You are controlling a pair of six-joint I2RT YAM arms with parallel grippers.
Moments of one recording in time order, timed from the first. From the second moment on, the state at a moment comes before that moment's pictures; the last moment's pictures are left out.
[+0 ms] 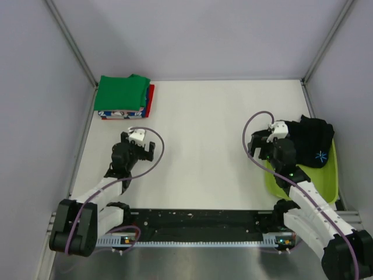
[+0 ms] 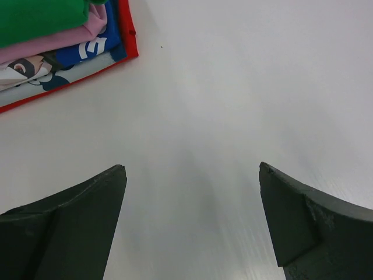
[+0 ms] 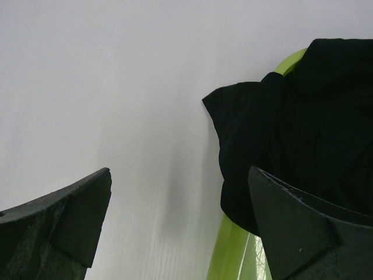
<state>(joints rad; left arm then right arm) -0.15 1.07 0.25 0.55 0.14 0.16 0.25 0.78 0.38 0.02 0.11 0.14</state>
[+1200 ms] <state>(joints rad) -0.15 1.15 0.54 -0.03 0.39 0.40 -0.39 1.46 0.75 -0.25 0.14 0.67</state>
